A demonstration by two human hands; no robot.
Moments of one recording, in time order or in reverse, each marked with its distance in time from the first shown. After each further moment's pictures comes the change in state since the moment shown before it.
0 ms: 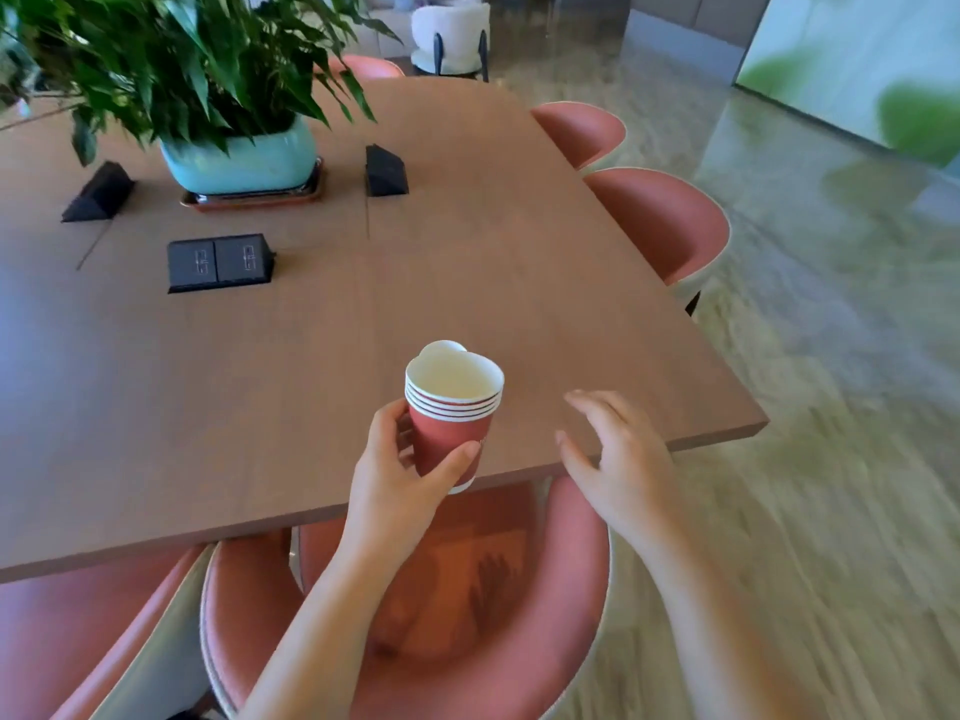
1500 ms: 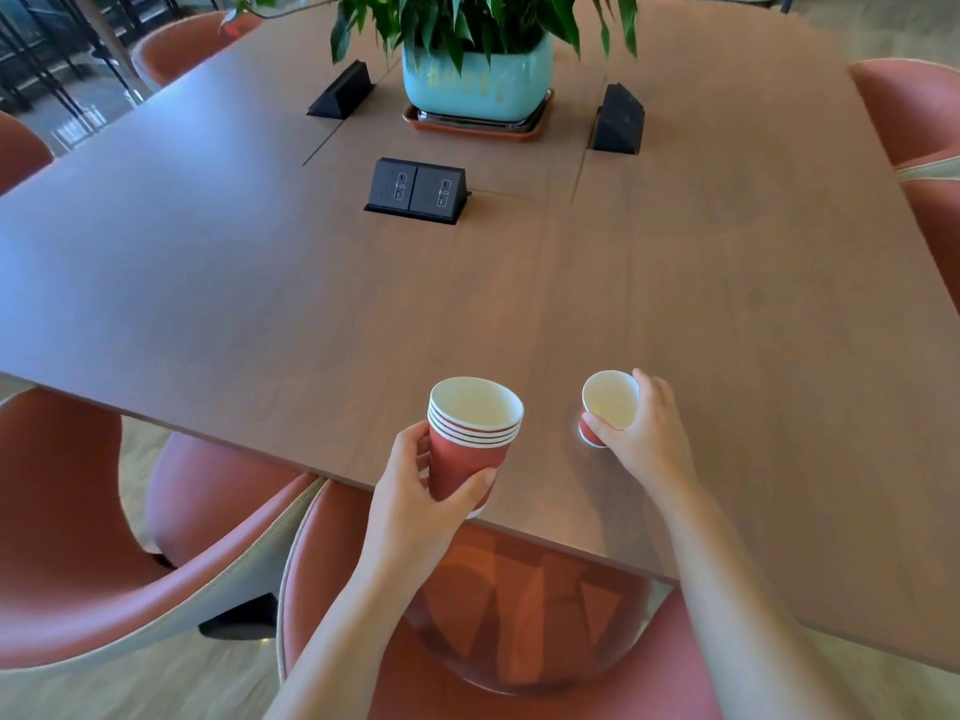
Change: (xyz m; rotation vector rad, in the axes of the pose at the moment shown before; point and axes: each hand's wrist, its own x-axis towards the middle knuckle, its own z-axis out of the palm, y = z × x) left_hand 0.046 -0.068 -0.052 0.135 0.392 -0.246; right_hand 0.148 0.018 0.205 0.188 -0.428 0.056
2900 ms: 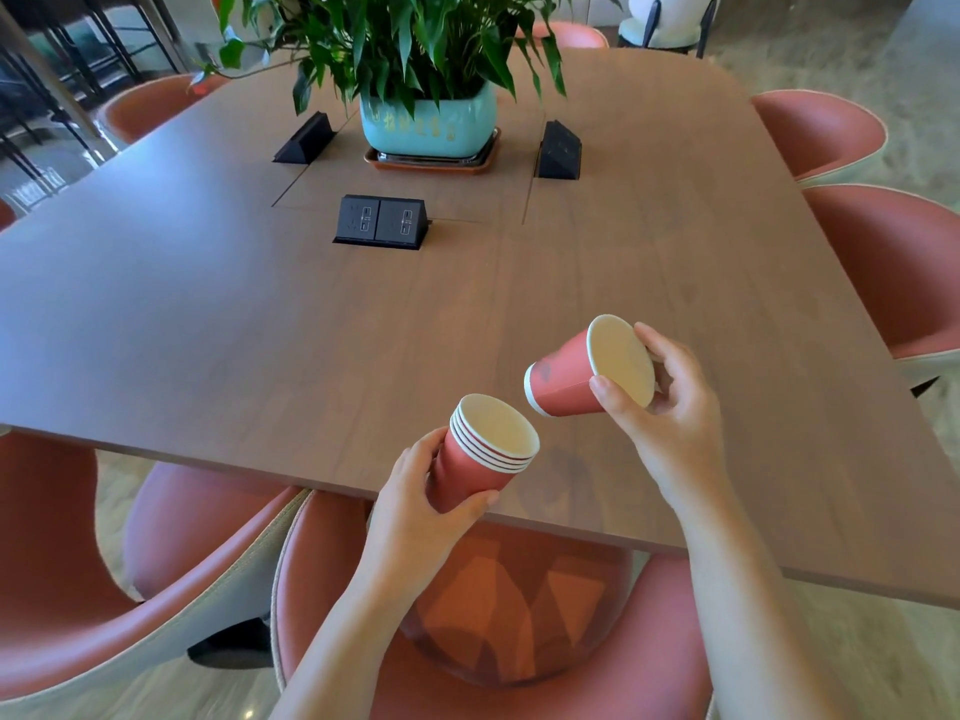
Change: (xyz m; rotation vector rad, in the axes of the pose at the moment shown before) left_hand -0.036 0.012 0.002 0.154 -0.131 0.178; right_hand -0.090 -0.067 -0.095 0.694 0.196 -0.125
